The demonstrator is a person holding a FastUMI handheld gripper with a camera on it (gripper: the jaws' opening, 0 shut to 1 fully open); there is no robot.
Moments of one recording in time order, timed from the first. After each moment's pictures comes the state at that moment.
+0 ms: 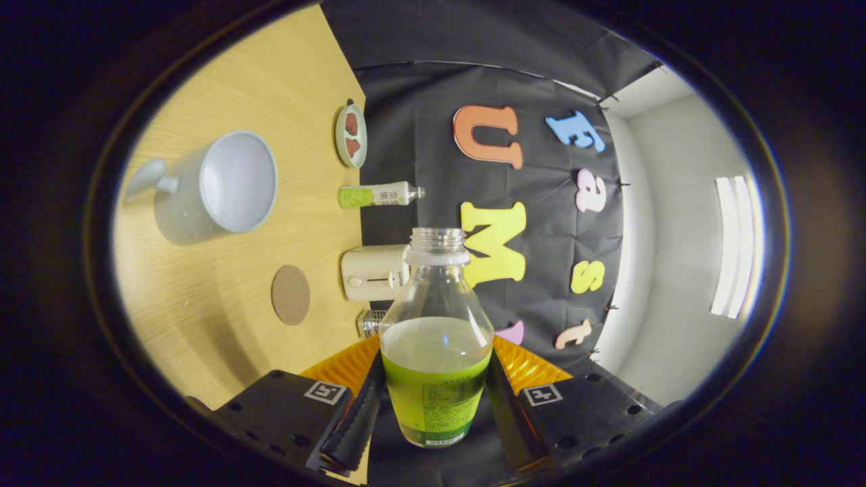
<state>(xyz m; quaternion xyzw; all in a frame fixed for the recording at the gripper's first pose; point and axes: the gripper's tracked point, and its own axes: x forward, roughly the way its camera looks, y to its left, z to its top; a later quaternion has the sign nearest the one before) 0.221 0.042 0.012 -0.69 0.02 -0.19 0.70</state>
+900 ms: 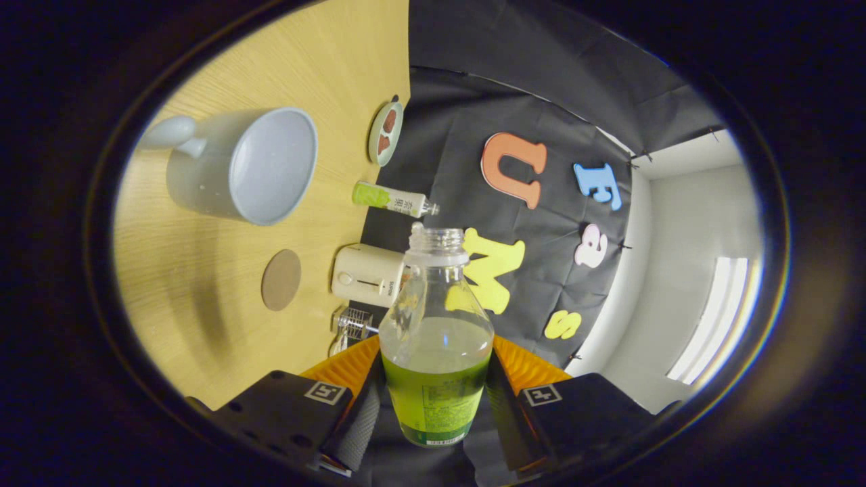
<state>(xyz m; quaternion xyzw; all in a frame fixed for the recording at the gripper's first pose) 0.227 0.069 0.018 -0.78 0.00 -0.20 0.59</state>
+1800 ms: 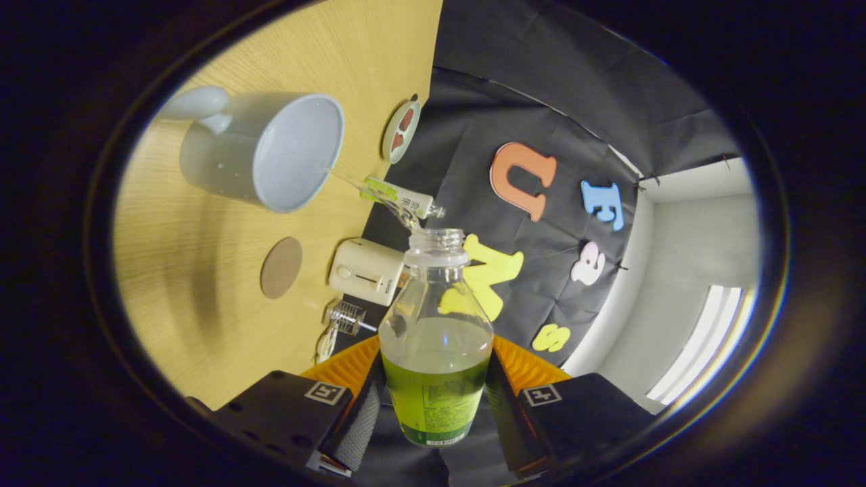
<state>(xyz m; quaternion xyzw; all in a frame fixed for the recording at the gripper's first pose) 0.225 0.077 0.025 -0.81 0.00 -0.20 0.55</state>
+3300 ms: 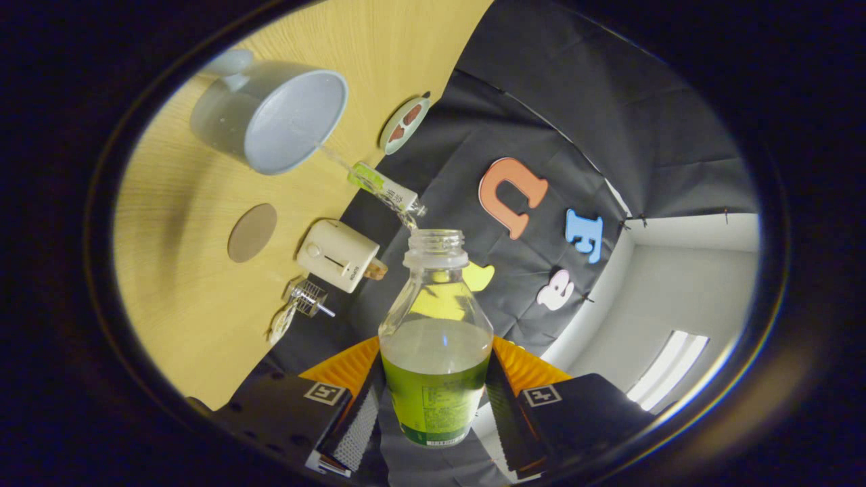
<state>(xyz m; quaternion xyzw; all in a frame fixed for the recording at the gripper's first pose) 0.216 0.091 0.066 -0.86 -0.04 -0.23 0.46</state>
